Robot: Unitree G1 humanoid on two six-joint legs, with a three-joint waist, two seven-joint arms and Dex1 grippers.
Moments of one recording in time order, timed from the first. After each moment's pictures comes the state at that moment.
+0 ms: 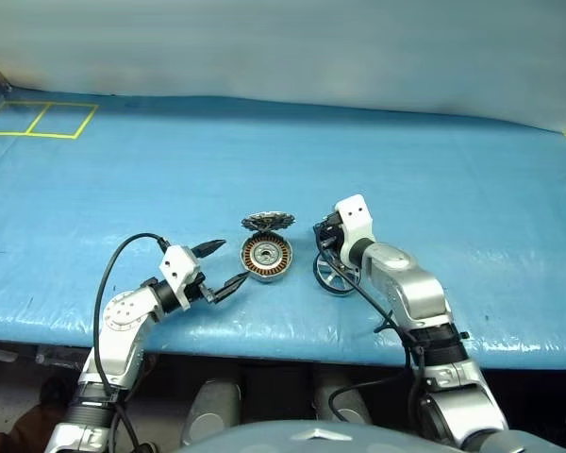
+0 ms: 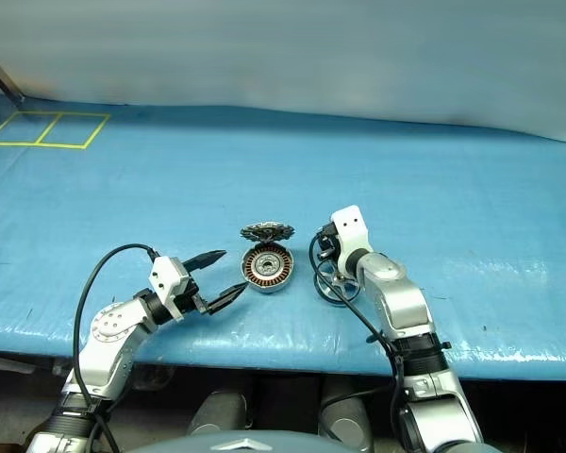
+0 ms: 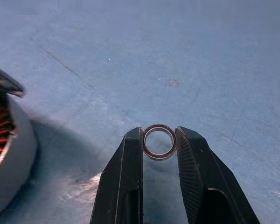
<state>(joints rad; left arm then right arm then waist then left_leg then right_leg) -0.01 0.40 -0.04 0.04 -0.26 -0.09 -0.86 -0.32 -0.25 0.09 -0.09 0.17 0.67 0.37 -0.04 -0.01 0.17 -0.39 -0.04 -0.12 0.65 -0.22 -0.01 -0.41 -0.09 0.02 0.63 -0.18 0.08</state>
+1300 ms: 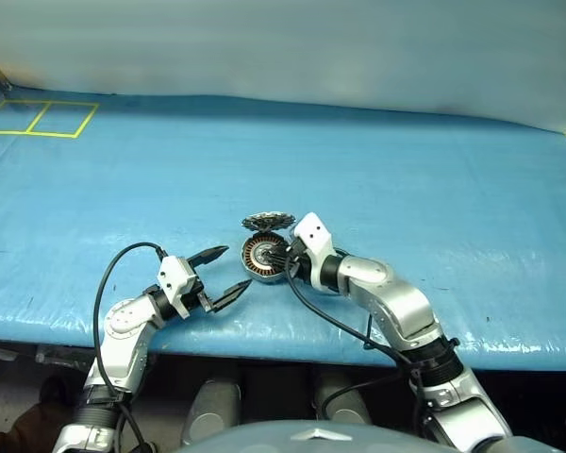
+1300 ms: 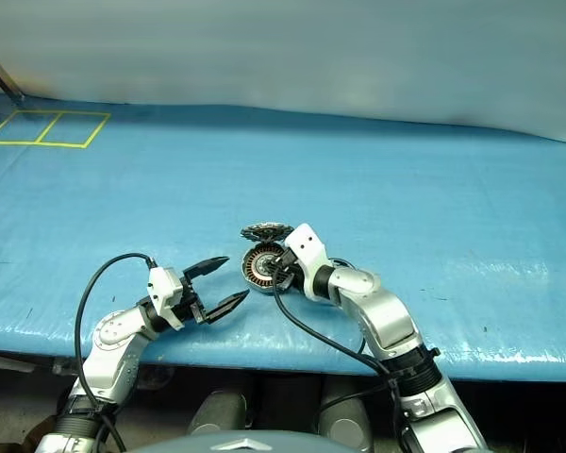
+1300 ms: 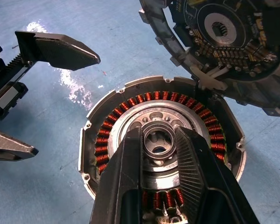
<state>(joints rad) 0.00 0.37 -0.04 0.16 -0.32 -0.24 -0.96 -0.32 -0.26 0.31 -0.16 0.24 0.70 0.56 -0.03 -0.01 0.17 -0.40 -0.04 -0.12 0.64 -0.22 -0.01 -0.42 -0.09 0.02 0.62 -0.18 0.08</state>
